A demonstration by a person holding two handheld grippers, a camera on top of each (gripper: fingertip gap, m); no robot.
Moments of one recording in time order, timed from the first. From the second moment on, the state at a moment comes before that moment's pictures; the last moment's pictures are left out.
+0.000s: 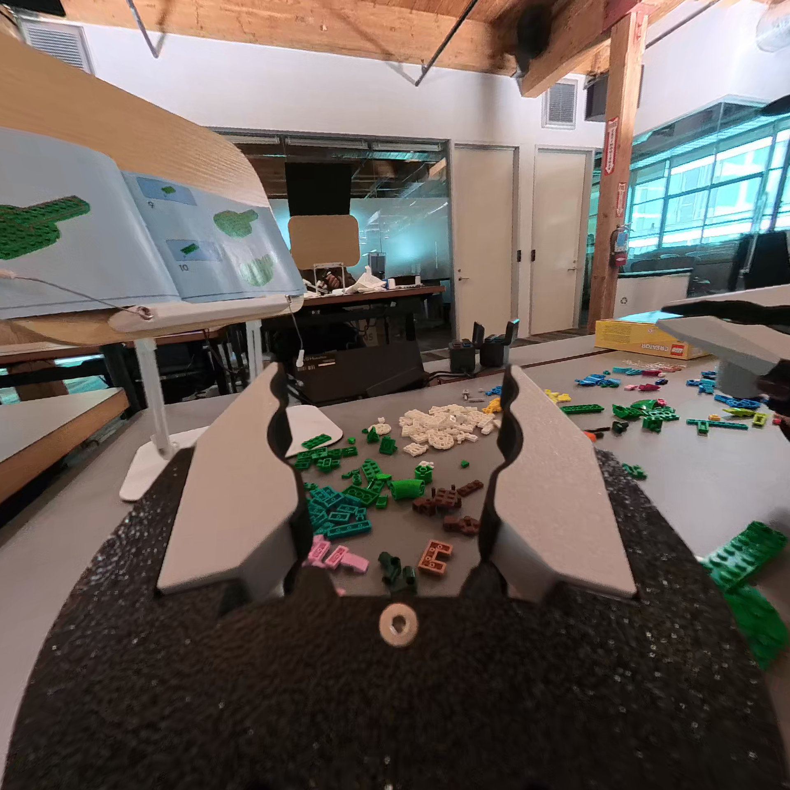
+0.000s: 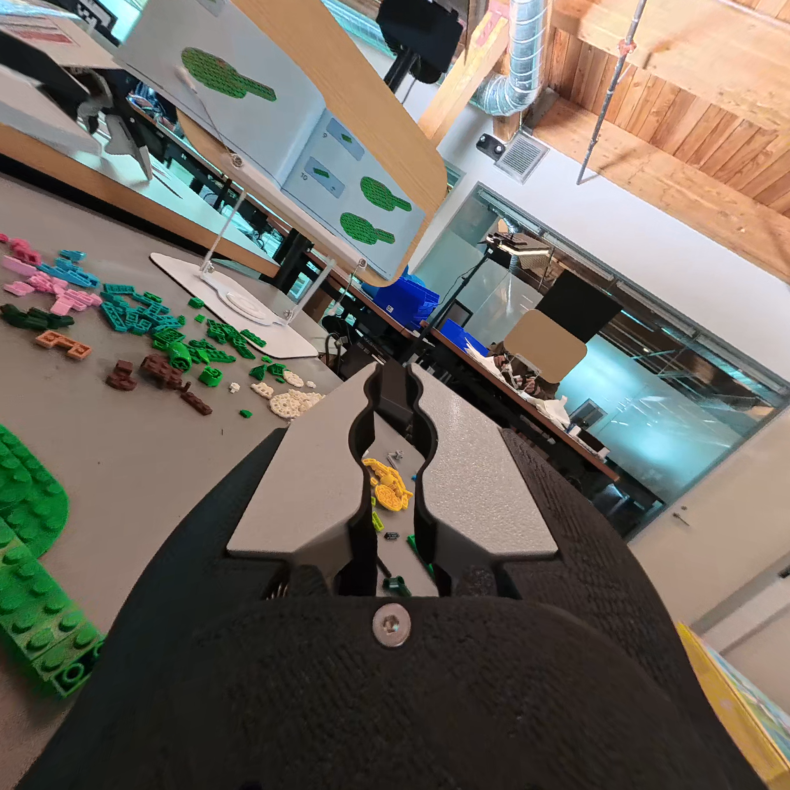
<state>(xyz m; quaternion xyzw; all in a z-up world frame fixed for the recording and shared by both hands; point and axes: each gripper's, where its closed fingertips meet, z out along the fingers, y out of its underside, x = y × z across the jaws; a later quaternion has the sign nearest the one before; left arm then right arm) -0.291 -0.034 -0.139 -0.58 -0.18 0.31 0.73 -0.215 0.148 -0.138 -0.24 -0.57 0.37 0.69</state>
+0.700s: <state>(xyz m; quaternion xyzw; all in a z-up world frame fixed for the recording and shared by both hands) -0.260 -0.018 -0.141 -0.59 -0.15 0.25 0.75 -0.220 0.143 -0.143 -0.26 -0.59 0.39 0.66</state>
